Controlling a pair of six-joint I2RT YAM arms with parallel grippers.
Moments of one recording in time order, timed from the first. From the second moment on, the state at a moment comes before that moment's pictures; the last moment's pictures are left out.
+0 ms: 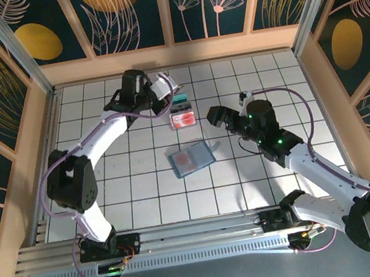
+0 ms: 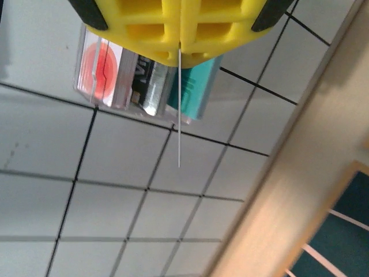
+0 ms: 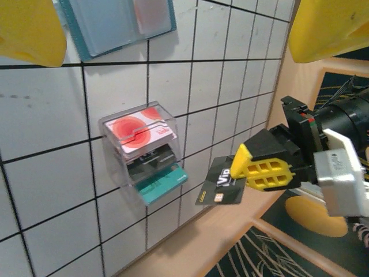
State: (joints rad) left arm -0.45 1.88 1.50 -0.28 0.37 0.71; right arm 0.51 1.00 0.70 -0.09 -0.09 0.83
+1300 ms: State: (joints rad) left arm -0.45 2.23 1.84 -0.59 0.36 0.94; right arm 0.50 1.00 0.74 -0.19 -0.02 0.83
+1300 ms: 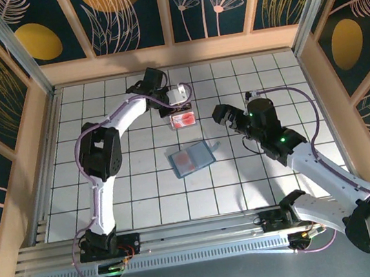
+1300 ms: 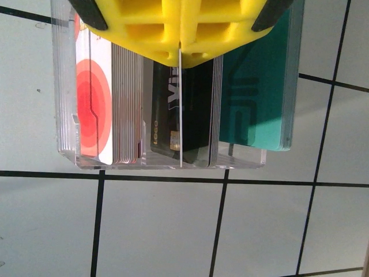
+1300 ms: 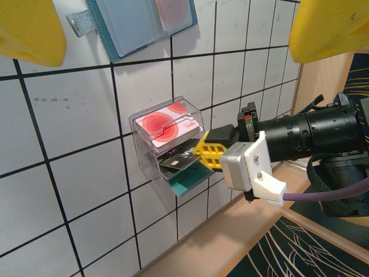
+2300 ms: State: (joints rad) left arm -0.45 1.90 1.62 -0.51 0.36 0.84; right arm 0.54 1.04 0.74 -0.22 0.00 0.81
